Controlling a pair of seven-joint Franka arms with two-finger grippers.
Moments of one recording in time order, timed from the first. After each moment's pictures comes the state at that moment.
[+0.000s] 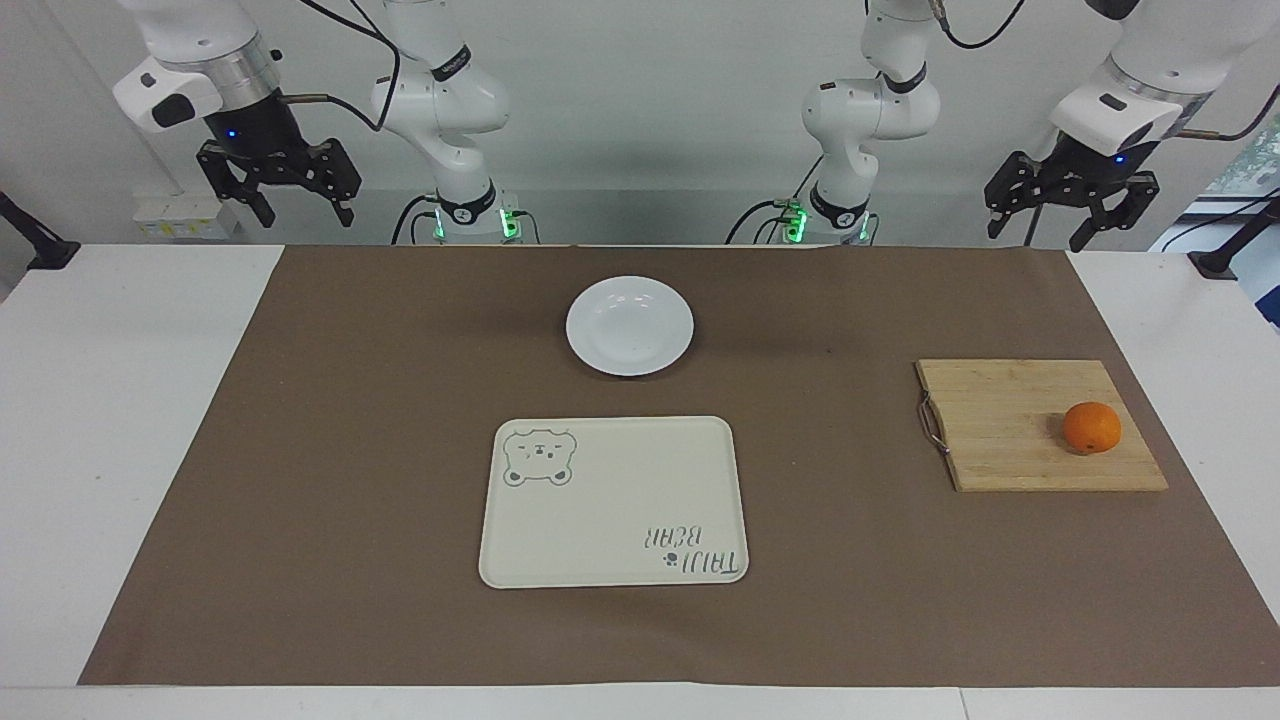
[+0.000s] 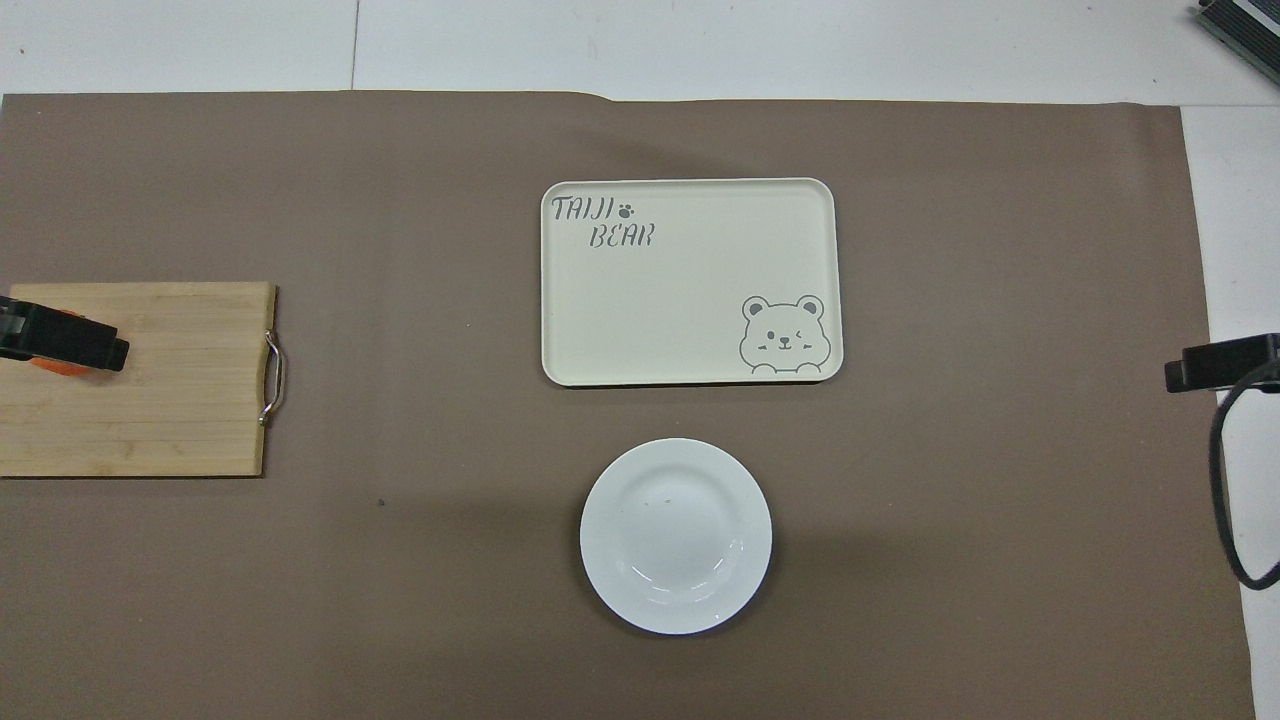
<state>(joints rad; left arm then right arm) -0.03 0.00 0.01 -1.45 -0.01 1.42 0.30 0.02 -0.11 -0.07 -1.59 0.01 1.49 -0.03</state>
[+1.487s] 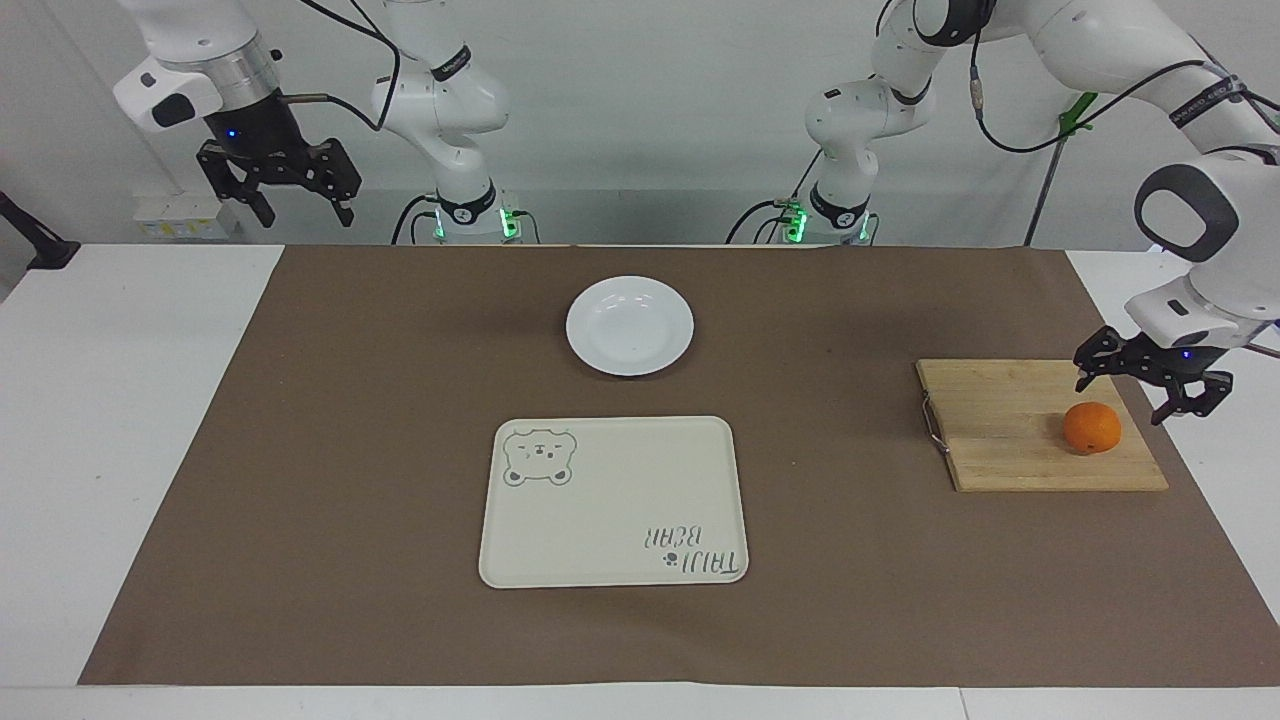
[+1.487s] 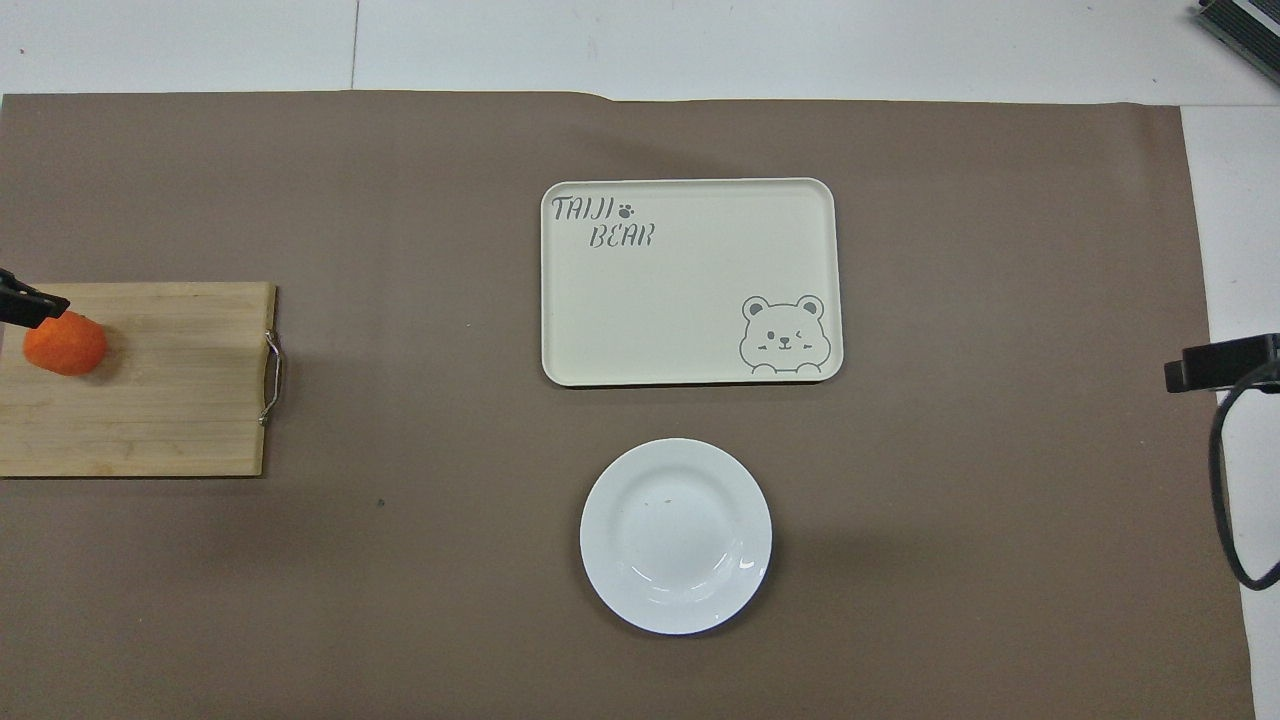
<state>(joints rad) 0.25 0.31 0.01 -1.59 -0.01 1.96 0.97 0.02 -0.11 -0.07 -1.59 0.01 1.49 -0.03</state>
